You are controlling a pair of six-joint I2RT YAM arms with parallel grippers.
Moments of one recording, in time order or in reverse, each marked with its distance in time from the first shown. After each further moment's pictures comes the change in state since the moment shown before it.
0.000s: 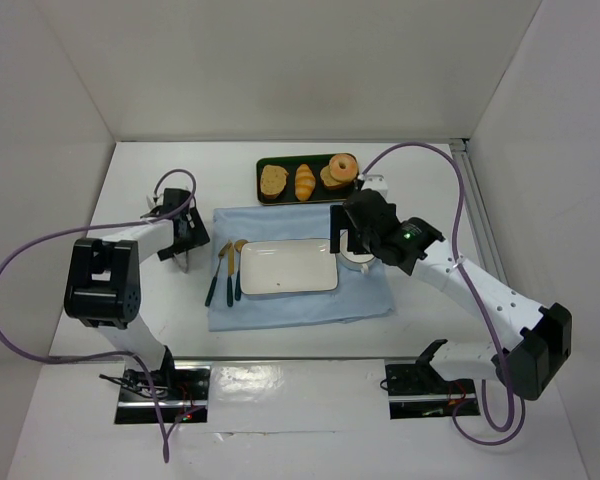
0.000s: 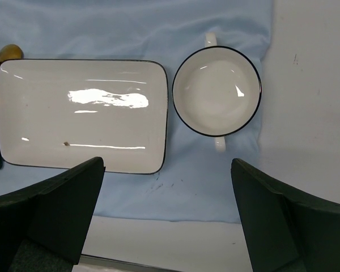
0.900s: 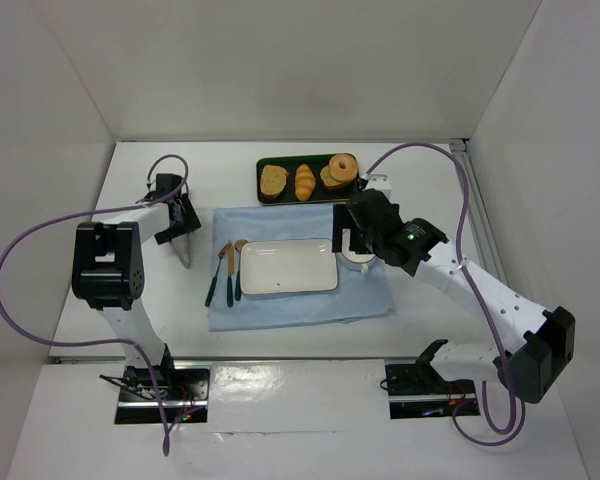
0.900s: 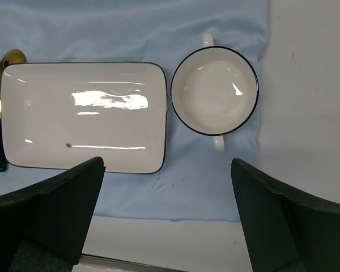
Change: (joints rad) left arm 0.066 0.155 0.179 0.012 0.018 0.030; right arm -0.008 -0.019 -0.004 -0.007 0.000 0.013
